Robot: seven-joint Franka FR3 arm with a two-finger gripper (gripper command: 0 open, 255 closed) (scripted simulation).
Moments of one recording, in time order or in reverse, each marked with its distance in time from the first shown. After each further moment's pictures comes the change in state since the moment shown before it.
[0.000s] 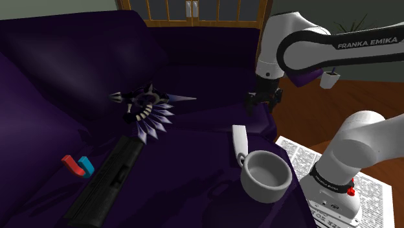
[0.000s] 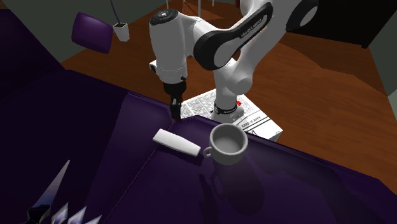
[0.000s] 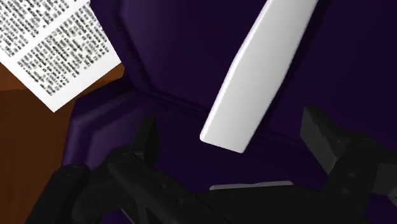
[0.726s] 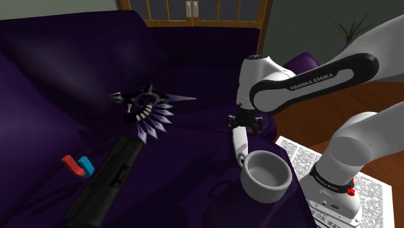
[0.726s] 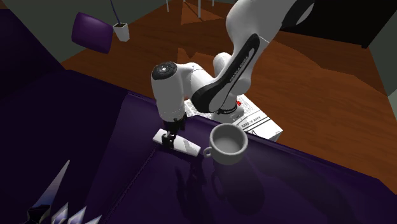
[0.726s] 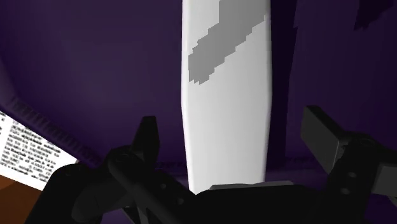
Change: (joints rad) arm -0.104 0.253 0.269 -0.098 0.125 0.382 0.441
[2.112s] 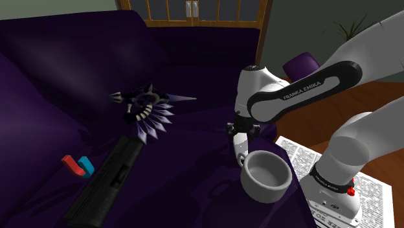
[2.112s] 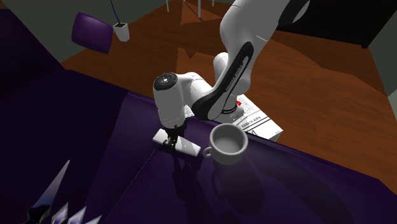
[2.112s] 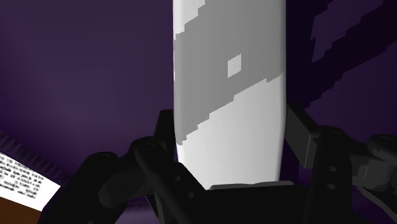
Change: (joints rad) arm -0.016 0.086 0.041 -0.039 0.006 0.125 0.014
